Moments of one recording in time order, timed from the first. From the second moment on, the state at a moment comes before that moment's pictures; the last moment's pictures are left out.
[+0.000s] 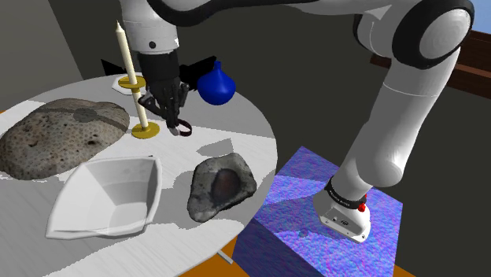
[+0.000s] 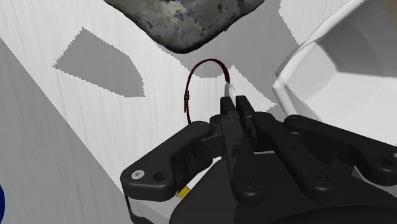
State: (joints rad) arm 0.19 0.18 0.51 -1.60 0.03 1.65 0.53
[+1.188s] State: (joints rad) arm 0.20 -0.28 0.51 -2.07 0.25 1.71 0.47
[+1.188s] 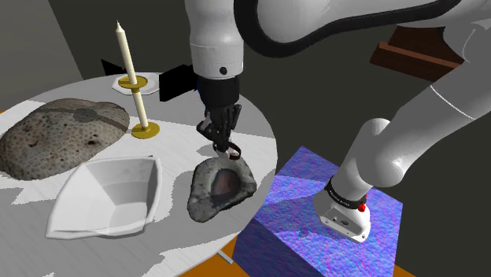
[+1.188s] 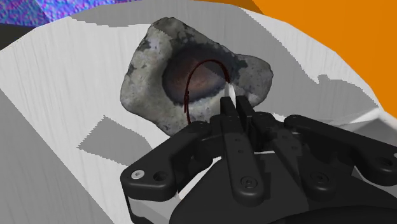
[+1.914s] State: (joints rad) arm 0.20 -0.25 0.54 -2.20 0.25 1.86 0.47
